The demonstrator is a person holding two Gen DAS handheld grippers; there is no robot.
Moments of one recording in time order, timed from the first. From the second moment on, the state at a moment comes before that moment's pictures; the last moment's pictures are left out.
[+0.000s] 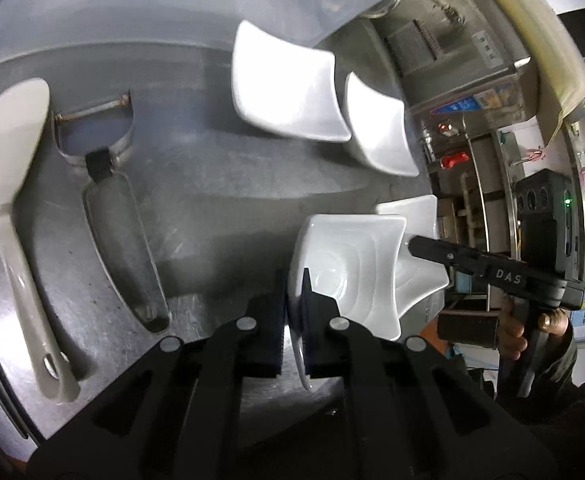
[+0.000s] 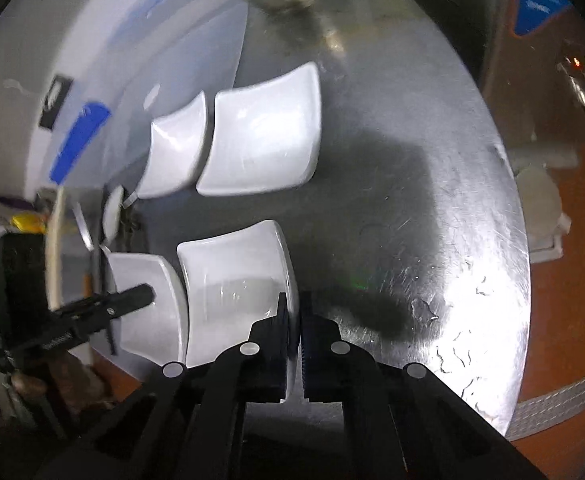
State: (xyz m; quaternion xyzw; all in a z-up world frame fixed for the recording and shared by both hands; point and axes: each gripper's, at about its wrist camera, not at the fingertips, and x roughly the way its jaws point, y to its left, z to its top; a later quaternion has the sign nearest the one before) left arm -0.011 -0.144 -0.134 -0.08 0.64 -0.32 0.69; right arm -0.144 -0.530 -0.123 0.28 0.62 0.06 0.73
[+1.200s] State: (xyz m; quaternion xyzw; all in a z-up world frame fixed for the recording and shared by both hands) left arm 0.348 -0.118 -0.143 0.00 0.66 -0.22 0.72; right arm 0.210 -0.436 -0.090 0.05 0.63 -0.10 0.77
